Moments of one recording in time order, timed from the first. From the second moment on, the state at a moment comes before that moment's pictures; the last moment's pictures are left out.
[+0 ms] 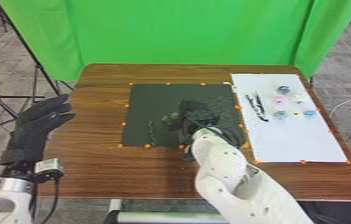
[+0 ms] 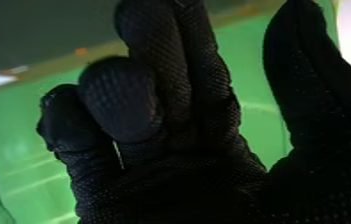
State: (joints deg) left arm 139.7 -35.3 -102.0 -124.4 40.2 24.8 27.1; right arm -76.7 -67.7 44.1 -112.5 -136.7 -12.4 47.3
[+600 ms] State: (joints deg) left arm 135.9 -34.7 -98.4 -124.1 40.4 24.6 26.7; right arm -71.1 -55.6 50.6 -99.5 -136.1 -6.5 52.7
